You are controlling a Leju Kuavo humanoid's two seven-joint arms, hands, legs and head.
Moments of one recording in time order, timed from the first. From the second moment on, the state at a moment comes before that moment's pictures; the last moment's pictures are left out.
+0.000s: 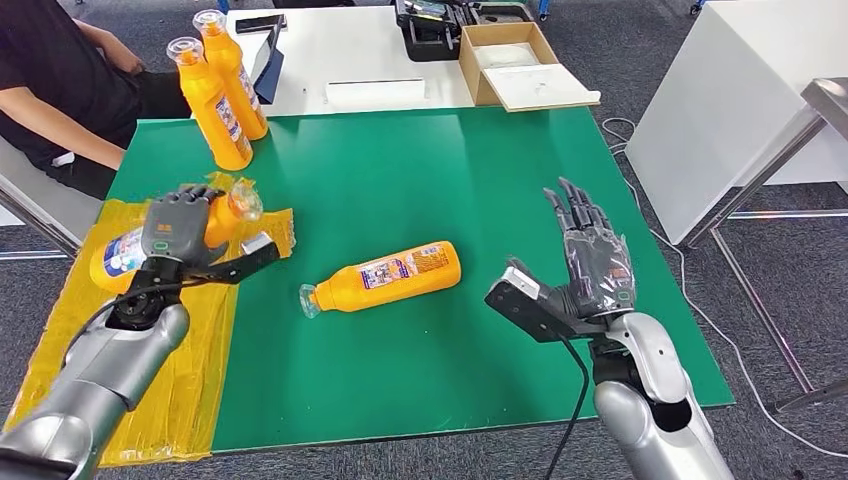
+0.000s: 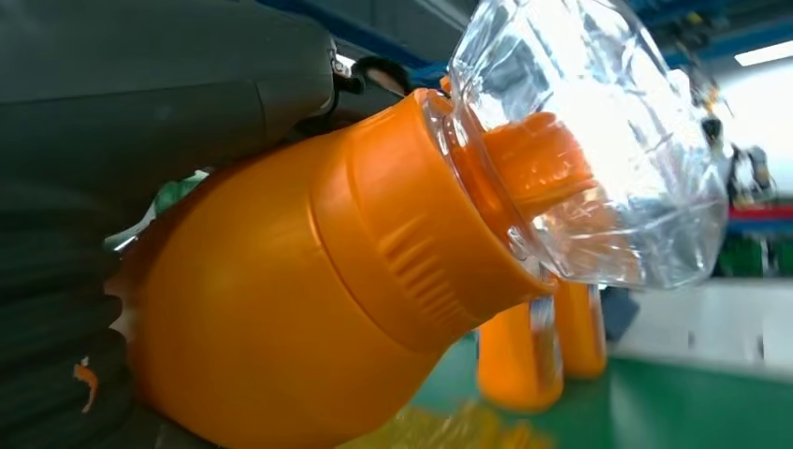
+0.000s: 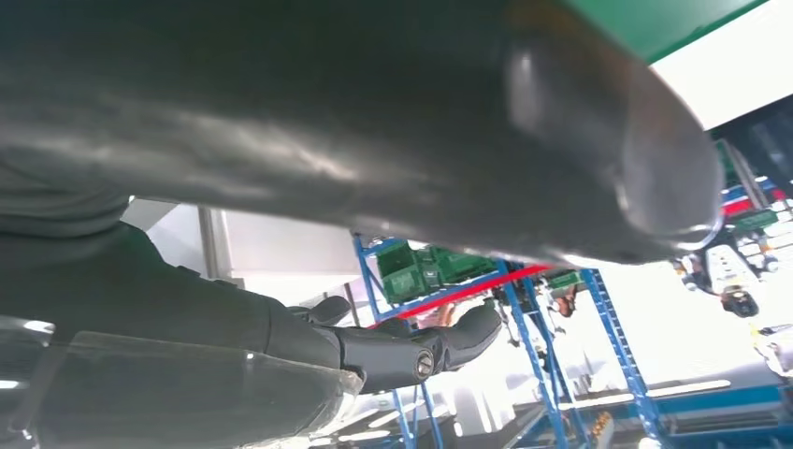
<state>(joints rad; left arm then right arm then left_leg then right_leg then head) -0.64 0.26 -0.40 -0.85 -1.22 0.48 0.04 -0.17 -0.25 0.36 -1.86 0.86 -0.07 0.22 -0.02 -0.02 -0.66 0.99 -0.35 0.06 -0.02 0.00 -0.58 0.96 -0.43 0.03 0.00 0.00</state>
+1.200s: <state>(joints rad) -0.44 0.23 -0.35 -0.89 -1.11 0.40 0.01 -0.06 -0.25 0.34 -1.98 0.89 0.01 0.23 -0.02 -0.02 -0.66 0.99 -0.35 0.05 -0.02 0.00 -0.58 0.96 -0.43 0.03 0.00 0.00</state>
